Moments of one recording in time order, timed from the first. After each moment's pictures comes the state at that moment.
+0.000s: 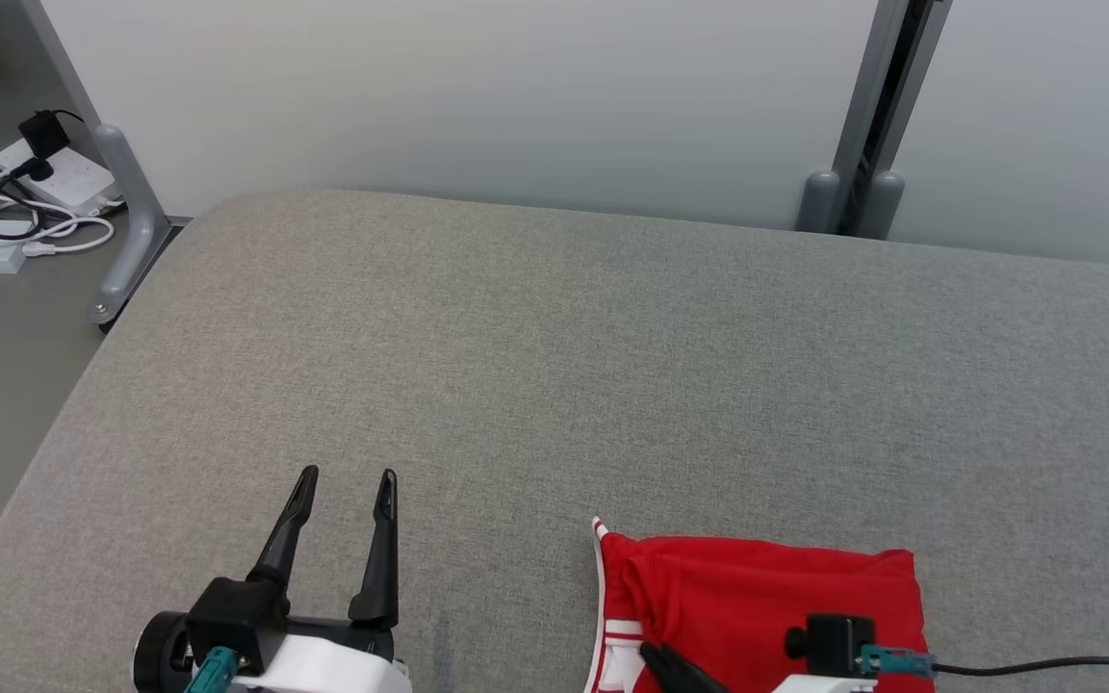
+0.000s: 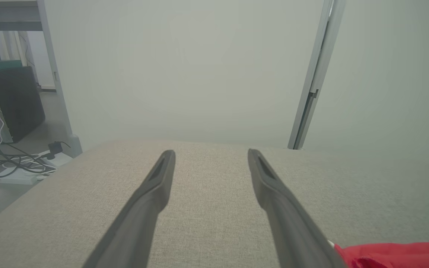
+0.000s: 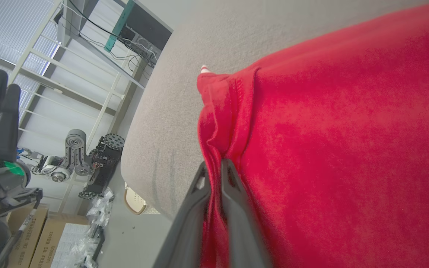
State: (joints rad) left arm 0.01 0.05 -0.19 0.12 -0.22 0.04 -0.26; right arm -0.07 -0.05 0.56 0.40 0.94 0.13 0.02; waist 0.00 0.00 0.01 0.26
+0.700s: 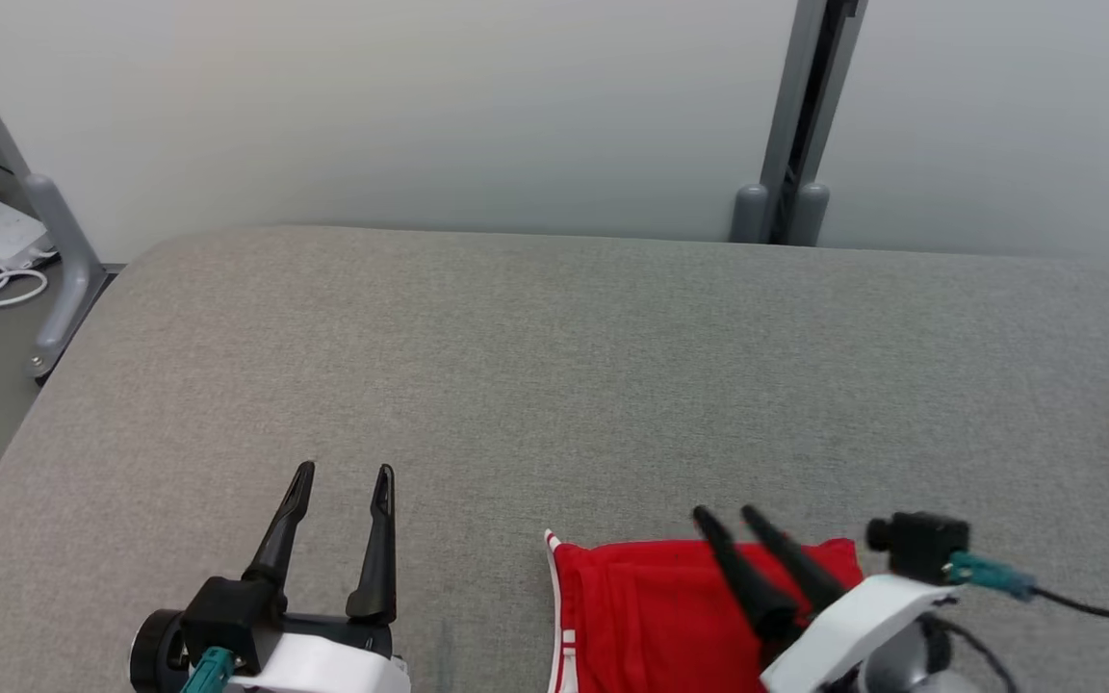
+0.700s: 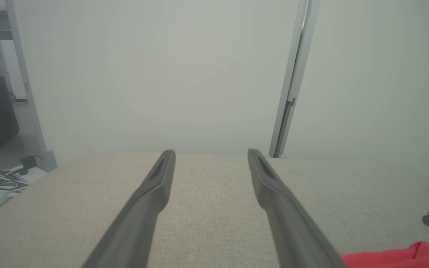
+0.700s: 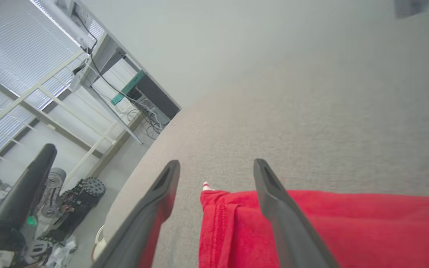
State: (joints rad) left arm 0.02 0.05 -0.19 0.12 -0.22 0.05 -0.26; right arm -0.12 -0.06 0.45 0.27 0.81 0.13 0.02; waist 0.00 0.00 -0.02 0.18
